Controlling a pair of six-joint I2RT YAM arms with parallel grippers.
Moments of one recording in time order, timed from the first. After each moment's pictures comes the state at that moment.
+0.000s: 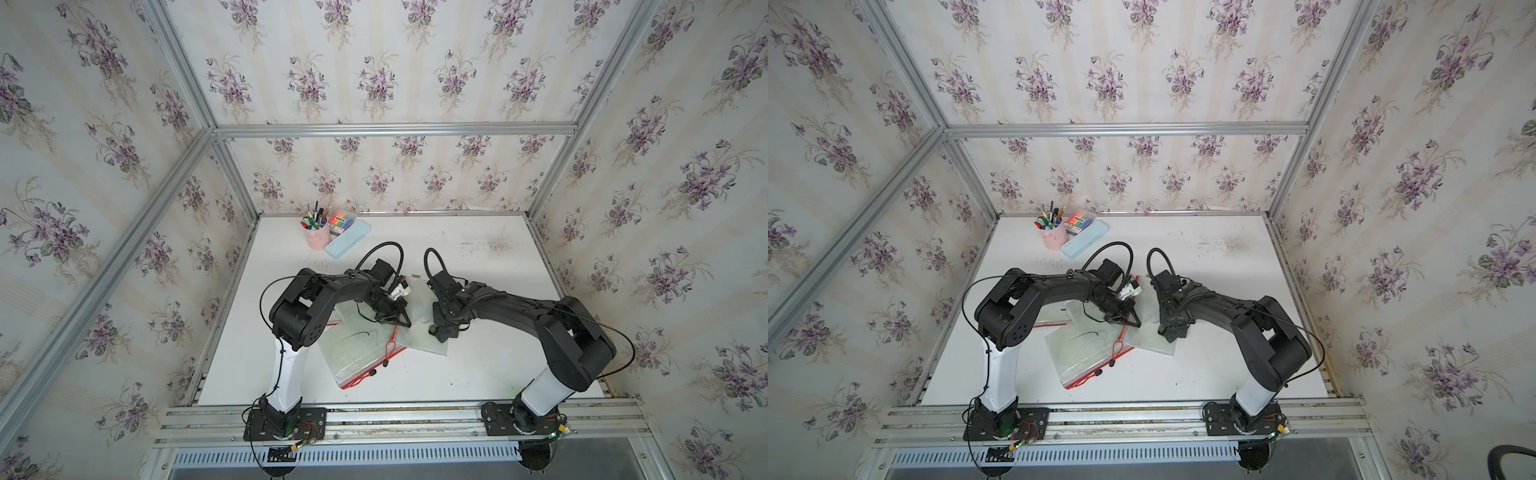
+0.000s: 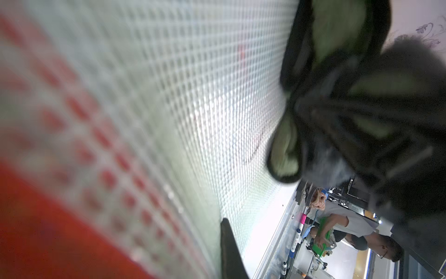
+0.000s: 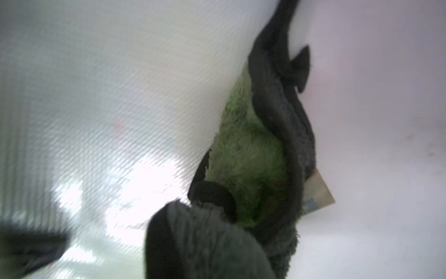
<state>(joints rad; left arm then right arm) -0.56 2.10 1.24 -0.49 0.81 -0.32 0.72 1.66 0.95 -0.61 0.11 0.59</state>
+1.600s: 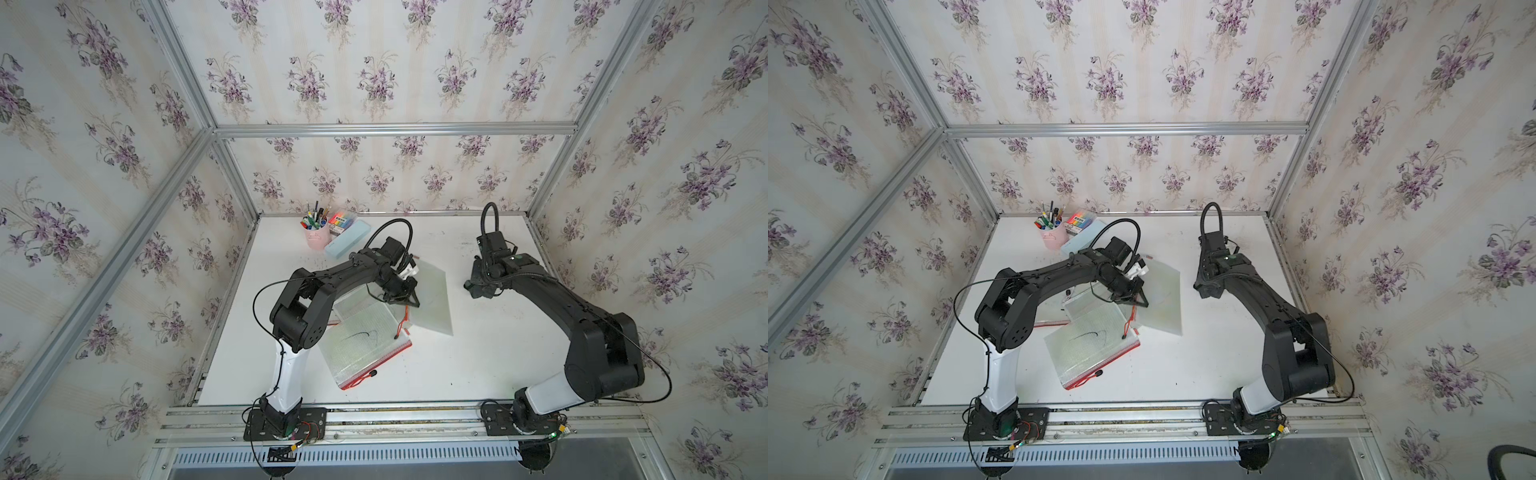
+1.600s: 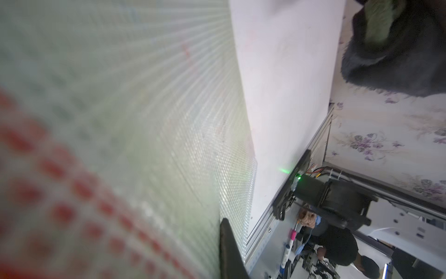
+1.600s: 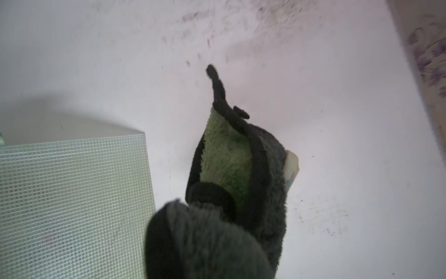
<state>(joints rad) -0.60 2.11 1.63 -0.72 0.71 -0.43 0.24 1.50 1.13 -0.68 0.25 0.41</state>
